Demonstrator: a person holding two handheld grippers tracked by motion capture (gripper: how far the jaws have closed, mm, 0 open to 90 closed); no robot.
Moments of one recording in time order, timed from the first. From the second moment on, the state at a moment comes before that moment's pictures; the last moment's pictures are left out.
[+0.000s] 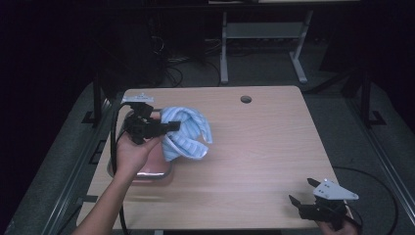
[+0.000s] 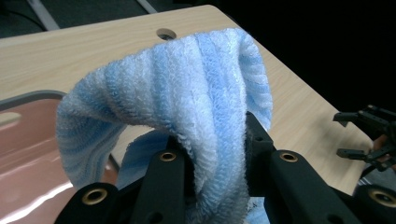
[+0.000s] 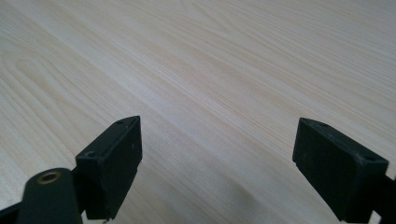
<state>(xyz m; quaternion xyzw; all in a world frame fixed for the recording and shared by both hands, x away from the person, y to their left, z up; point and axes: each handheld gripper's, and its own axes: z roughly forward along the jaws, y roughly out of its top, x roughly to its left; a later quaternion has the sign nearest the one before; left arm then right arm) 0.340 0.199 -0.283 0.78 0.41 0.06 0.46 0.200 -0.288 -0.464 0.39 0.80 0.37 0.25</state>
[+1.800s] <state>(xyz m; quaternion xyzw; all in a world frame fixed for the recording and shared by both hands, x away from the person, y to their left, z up) 0.371 0.085 -0.327 0.81 0.37 0.01 0.46 0.202 -0.294 -0.464 0.39 0.80 0.38 0.25</state>
